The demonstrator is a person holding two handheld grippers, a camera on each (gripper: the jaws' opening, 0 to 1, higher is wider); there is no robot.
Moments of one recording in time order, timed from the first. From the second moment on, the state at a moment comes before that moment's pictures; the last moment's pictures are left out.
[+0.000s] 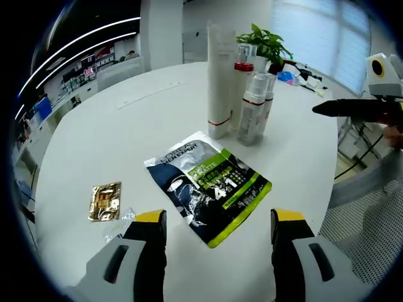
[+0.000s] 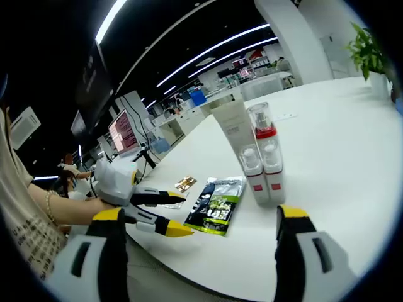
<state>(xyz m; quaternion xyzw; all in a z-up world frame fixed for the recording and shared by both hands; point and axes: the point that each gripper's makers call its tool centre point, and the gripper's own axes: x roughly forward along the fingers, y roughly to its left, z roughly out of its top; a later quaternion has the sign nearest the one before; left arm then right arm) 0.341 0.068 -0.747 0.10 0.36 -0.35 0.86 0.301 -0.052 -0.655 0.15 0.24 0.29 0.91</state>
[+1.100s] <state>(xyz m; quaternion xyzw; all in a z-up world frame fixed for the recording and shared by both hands) 0.289 0.167 -0.690 -0.01 0.32 -0.26 0.91 0.298 -0.048 -0.643 0.15 0.20 0.31 0.92</state>
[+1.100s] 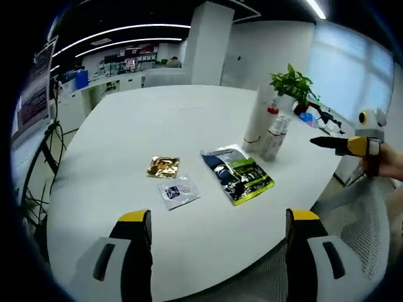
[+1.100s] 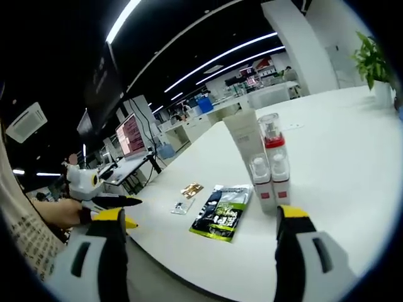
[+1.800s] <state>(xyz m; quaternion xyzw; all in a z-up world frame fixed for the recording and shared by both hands) 0.304 0.182 -0.693 -0.02 0.33 -0.21 0.92 0.296 -0.044 -0.650 0.12 0.21 0.31 0.92</state>
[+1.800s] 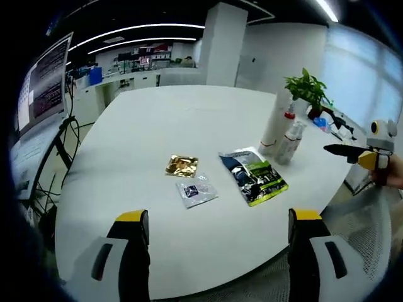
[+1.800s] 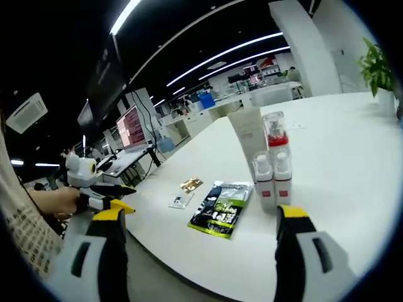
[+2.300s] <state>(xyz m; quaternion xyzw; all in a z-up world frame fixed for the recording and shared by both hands) 0.347 0.168 -0.737 0.01 0.40 -0.15 0.91 0.297 -0.044 -0.650 0.12 0.21 0.31 0.92</state>
